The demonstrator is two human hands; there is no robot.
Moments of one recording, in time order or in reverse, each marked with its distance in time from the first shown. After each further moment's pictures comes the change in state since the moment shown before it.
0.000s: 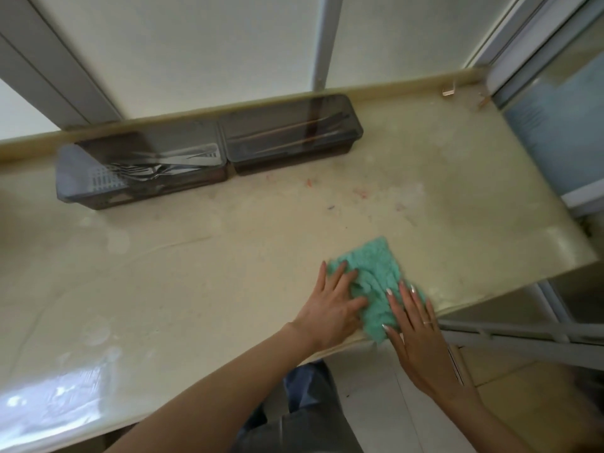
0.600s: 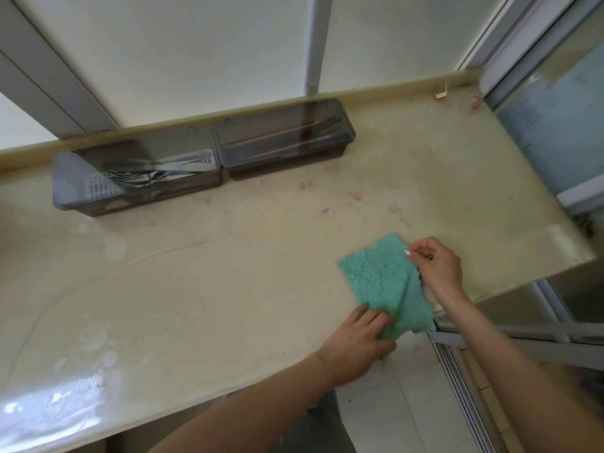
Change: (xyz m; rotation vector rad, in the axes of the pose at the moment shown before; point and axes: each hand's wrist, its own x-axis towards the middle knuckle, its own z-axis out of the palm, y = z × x) left_hand 0.005 0.050 0.037 -0.136 0.070 0.247; right_hand 0.111 0.041 -0.057 0.683 0.197 0.605
